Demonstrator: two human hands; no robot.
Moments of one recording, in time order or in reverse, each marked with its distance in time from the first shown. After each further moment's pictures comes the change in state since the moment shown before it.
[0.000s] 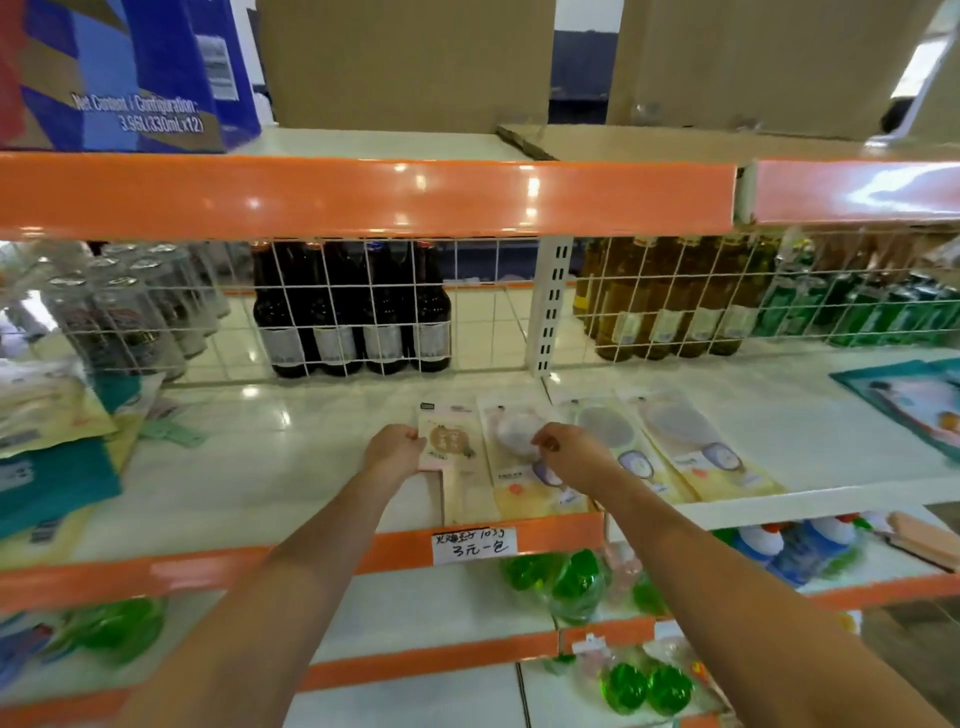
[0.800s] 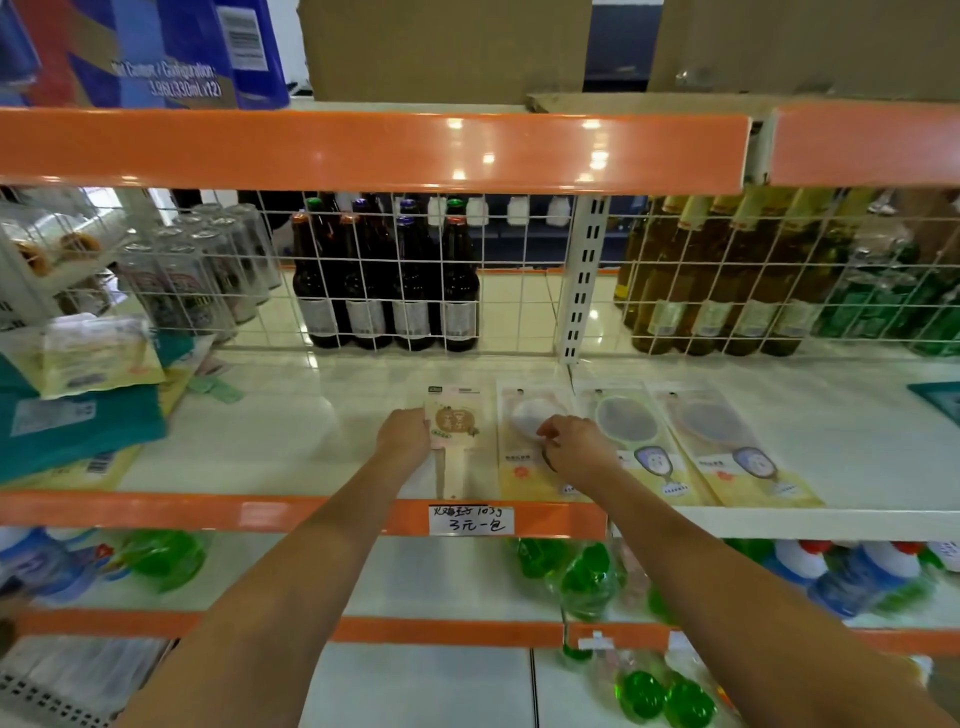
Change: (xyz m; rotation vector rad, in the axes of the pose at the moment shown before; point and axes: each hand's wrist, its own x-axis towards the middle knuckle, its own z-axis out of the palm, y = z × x) left_hand -0.011 -0.006 0.011 0.466 0.109 0.067; right_hand 0.001 0.007 0.011 -0.051 0.039 -0.159
